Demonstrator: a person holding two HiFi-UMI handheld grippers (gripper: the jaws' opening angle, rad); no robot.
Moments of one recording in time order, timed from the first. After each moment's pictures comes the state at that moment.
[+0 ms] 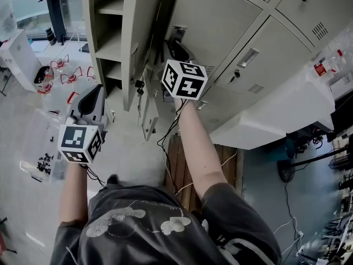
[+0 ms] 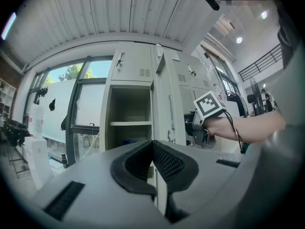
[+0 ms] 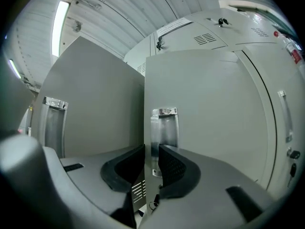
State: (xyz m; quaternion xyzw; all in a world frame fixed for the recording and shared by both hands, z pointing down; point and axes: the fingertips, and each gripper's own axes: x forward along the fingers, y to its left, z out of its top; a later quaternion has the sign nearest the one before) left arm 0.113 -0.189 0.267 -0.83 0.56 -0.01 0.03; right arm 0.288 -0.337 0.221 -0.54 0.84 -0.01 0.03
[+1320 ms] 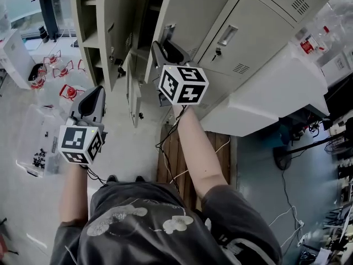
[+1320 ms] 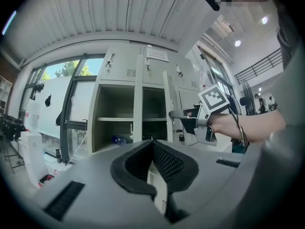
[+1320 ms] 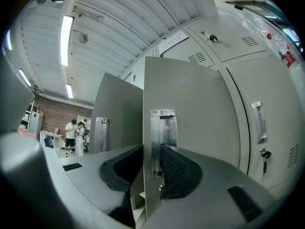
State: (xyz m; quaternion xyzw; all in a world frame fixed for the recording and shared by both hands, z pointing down) left arm 0.181 -0.121 0.280 -0.85 0.53 -0.01 0.02; right arm 0.332 -0.237 0.216 -0.50 0.87 -0.01 0.04
